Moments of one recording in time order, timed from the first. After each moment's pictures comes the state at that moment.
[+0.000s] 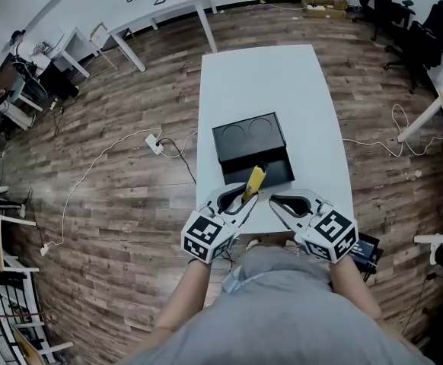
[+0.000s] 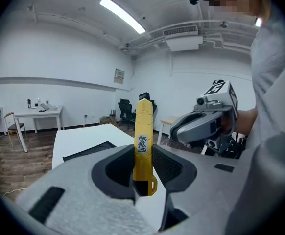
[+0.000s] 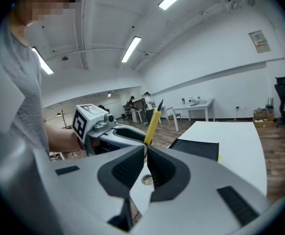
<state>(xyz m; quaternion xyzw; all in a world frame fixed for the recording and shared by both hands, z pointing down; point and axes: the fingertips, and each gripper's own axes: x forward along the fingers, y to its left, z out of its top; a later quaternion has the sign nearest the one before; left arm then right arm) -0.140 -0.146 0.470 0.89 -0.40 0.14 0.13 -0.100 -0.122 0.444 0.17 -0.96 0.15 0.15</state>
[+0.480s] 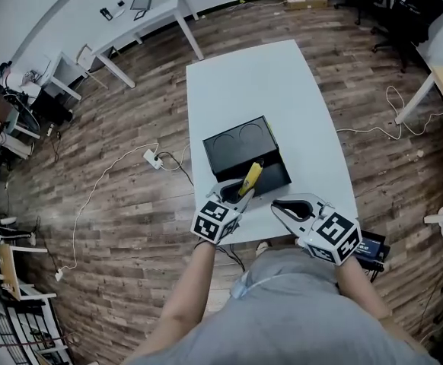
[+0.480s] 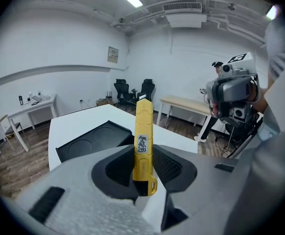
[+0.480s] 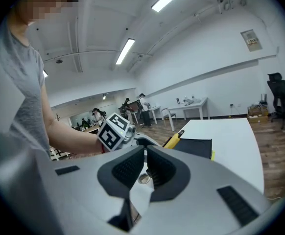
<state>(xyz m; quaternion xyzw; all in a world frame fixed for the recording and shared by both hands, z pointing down) -0.148 -0.196 0.557 0.88 -0.36 0.26 0.16 -0.084 -0.132 0.453 0.20 -0.96 0.17 0.14</state>
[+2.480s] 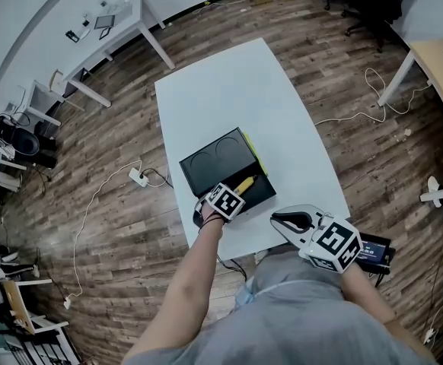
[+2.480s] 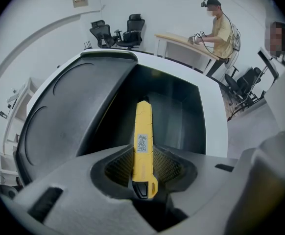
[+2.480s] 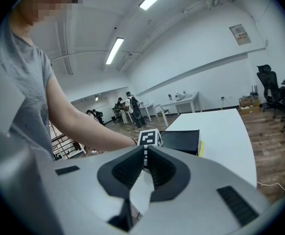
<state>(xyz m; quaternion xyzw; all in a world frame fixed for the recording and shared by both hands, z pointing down) -0.148 -0.229 0.740 0.77 -0.23 0.56 0.22 -0.041 -0.141 0.481 0.23 -0.94 0.21 0.15</state>
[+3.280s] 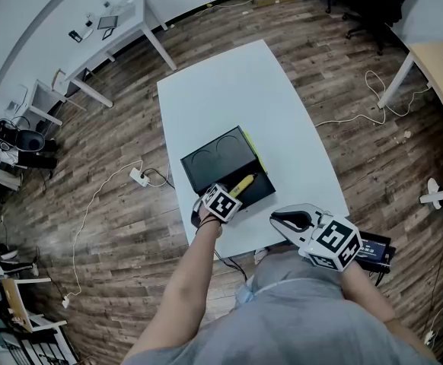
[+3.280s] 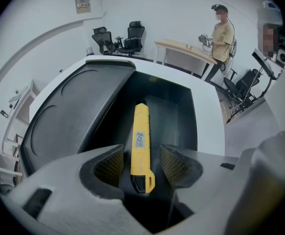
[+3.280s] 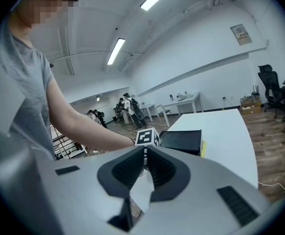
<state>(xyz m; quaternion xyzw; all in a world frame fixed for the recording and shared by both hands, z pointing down) -0.151 -0.225 0.727 0.78 -0.24 0.53 0.21 -0.042 -0.134 0.475 0.22 -0.94 0.21 0.14</state>
